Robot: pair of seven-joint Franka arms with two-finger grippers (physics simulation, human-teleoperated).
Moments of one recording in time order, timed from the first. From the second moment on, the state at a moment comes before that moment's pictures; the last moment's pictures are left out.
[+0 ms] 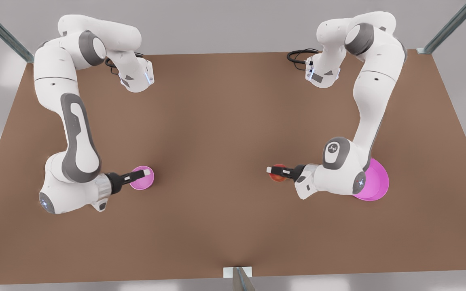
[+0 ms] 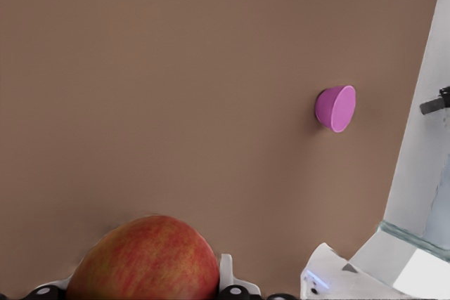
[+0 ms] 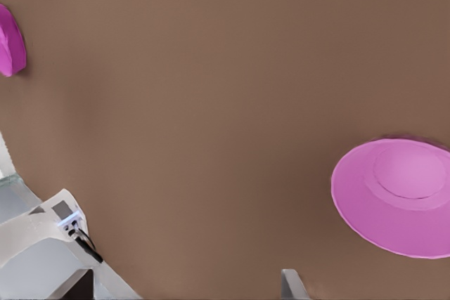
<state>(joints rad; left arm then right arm) 0.06 0.79 -0.56 -1.28 -0.45 1.84 -0.10 -0.13 0.75 0.28 -1.21 0.50 1.47 -0.14</state>
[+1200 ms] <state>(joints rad) -0.01 1.00 -0.67 -1.15 -0.84 2.16 -0.09 -0.05 1.14 0.81 -1.11 0.92 2.24 -1.38</state>
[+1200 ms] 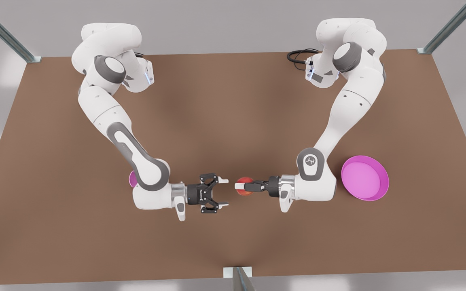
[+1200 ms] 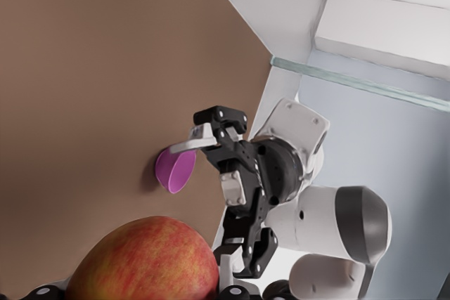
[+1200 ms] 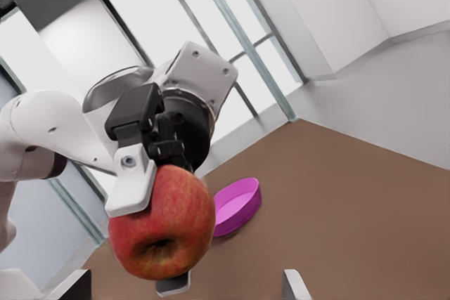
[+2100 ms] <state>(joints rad) -0.03 1.00 -0.68 -1.15 -0.85 2.19 -0.07 -0.04 1.20 0.91 -1.13 0.93 2.29 -1.69</state>
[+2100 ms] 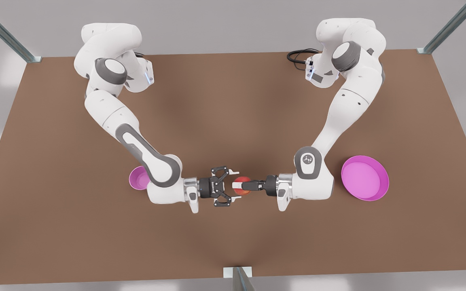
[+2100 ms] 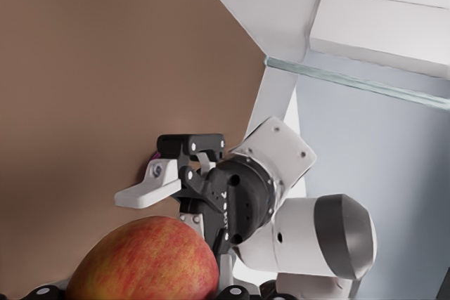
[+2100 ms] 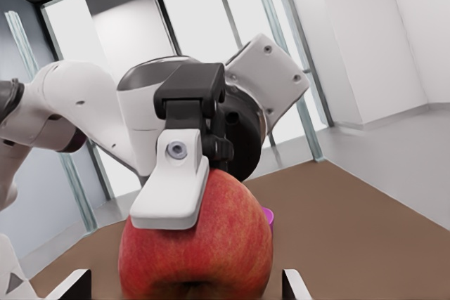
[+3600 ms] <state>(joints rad) 0.00 1.00 -0.67 -1.15 -0.86 2.18 -0.05 -0.01 1.22 0.95 -1.11 0.94 2.37 -1.76</state>
